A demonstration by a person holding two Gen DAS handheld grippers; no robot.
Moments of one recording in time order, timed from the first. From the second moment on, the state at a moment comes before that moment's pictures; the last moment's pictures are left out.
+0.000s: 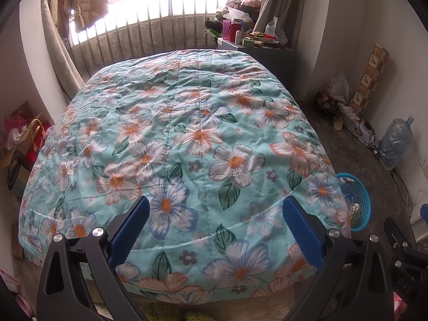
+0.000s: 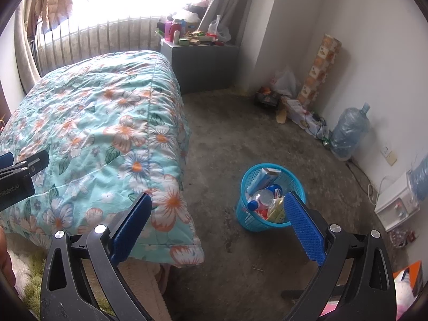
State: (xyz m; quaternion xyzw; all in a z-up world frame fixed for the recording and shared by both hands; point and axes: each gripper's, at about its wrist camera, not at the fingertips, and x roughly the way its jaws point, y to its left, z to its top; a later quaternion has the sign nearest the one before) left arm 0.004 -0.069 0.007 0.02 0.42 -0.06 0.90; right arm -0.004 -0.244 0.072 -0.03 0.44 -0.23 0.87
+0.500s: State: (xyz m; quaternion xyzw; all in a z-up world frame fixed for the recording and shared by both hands) left arm 0.003 -0.070 0.006 0.02 0.42 -0.06 0.90; right arm -0.003 -0.243 0.072 -0.03 0.44 -0.23 0.87
